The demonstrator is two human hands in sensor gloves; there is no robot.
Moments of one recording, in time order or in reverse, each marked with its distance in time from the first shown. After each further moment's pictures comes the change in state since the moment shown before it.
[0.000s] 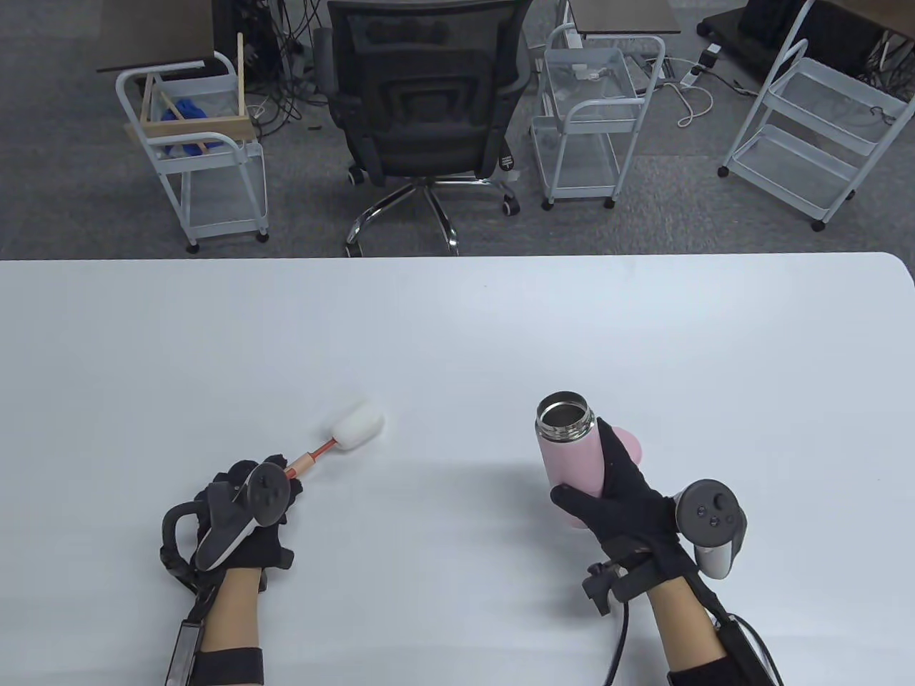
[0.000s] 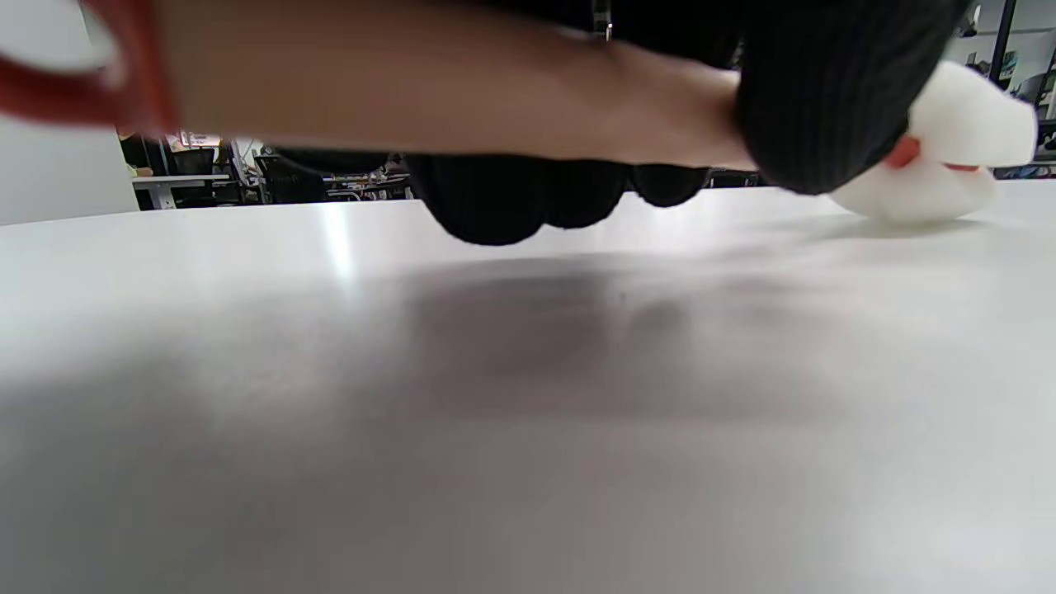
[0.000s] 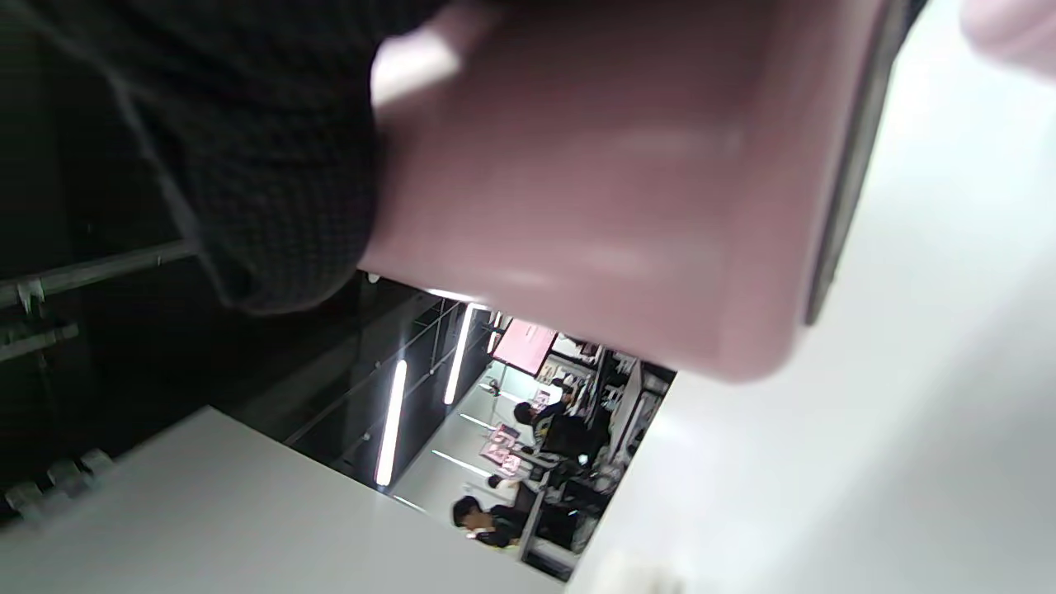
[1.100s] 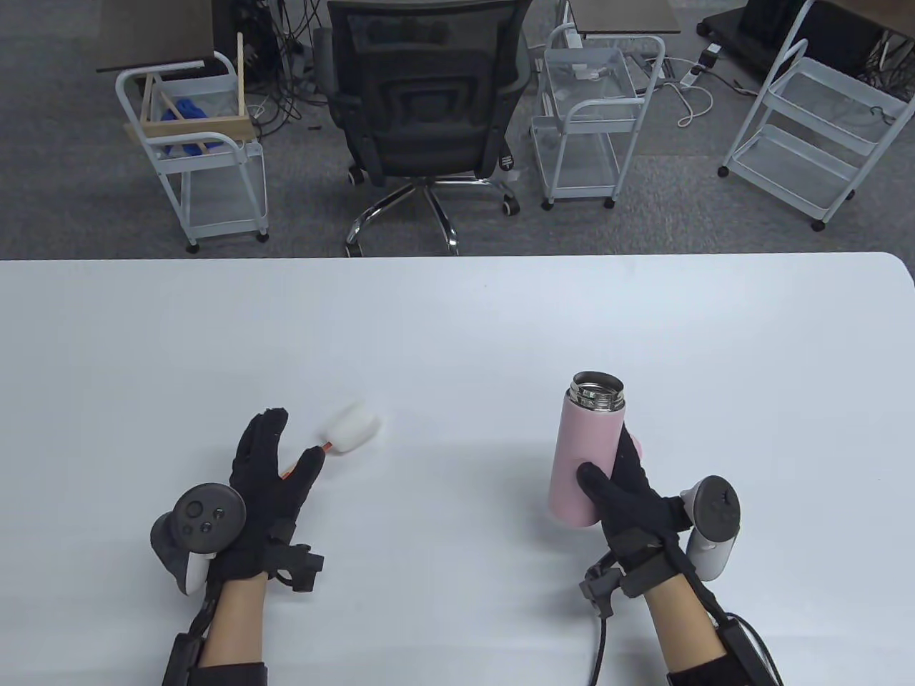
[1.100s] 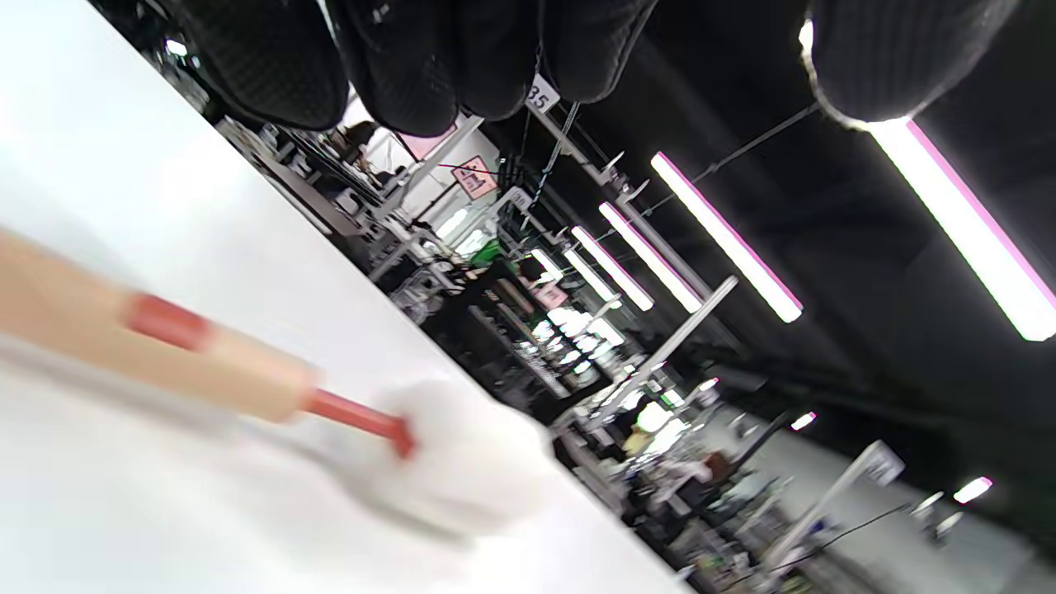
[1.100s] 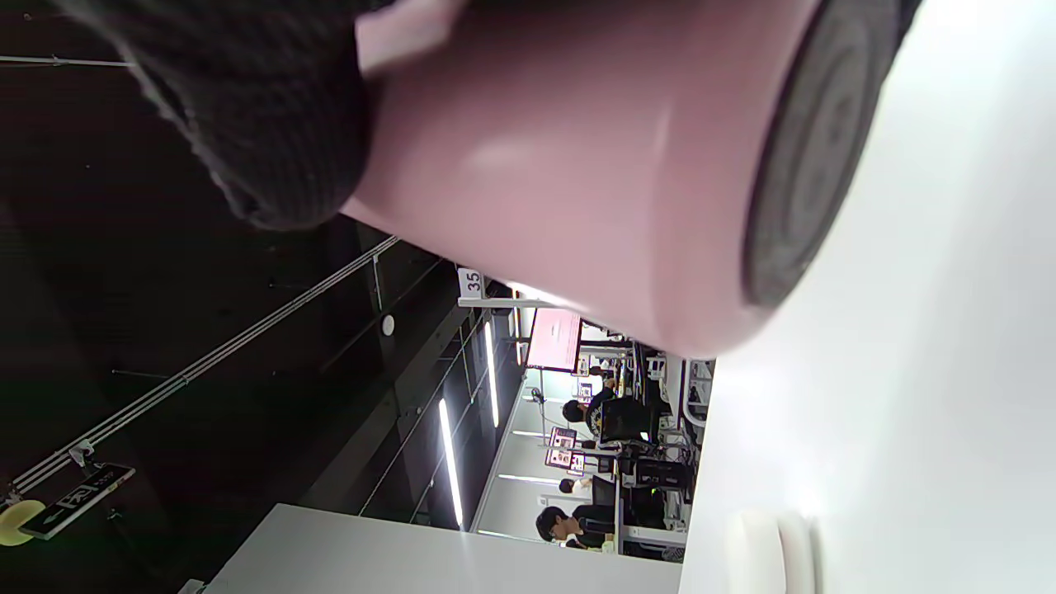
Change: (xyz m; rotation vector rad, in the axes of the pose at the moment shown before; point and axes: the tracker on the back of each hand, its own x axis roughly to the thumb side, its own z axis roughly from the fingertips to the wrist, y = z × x) left_hand 0.000 0.027 0.024 0.285 -0.168 0.926; right_hand -0.005 0.004 0.001 0.003 0.060 -0.264
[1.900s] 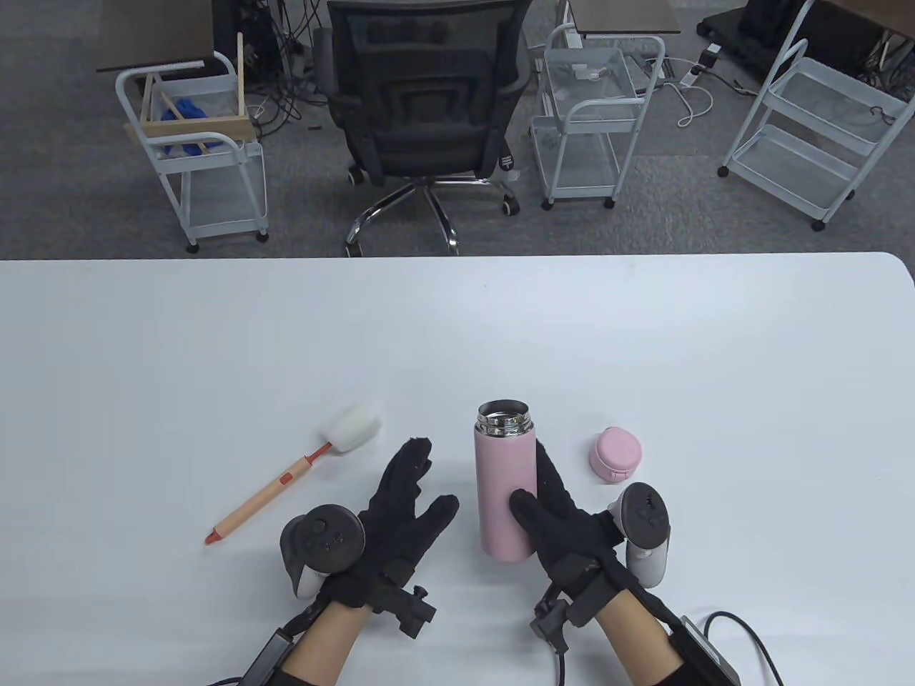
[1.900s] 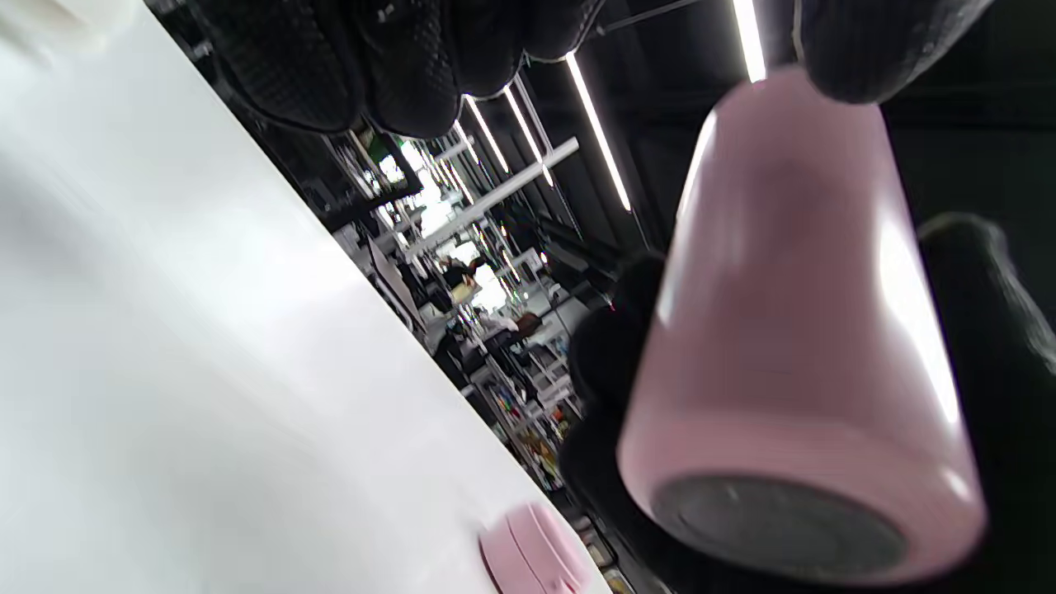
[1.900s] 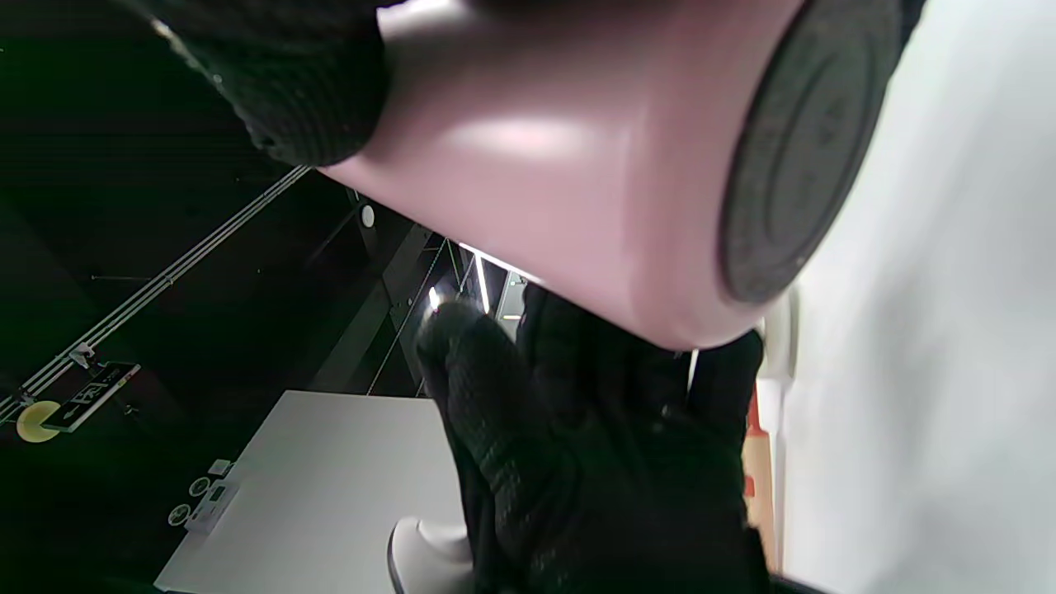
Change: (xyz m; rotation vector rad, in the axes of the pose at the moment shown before) left_hand 0.081 -0.109 0.033 -0.357 -0.245 0.254; right_hand 0.001 0.081 0.007 0.253 0.041 -0.045
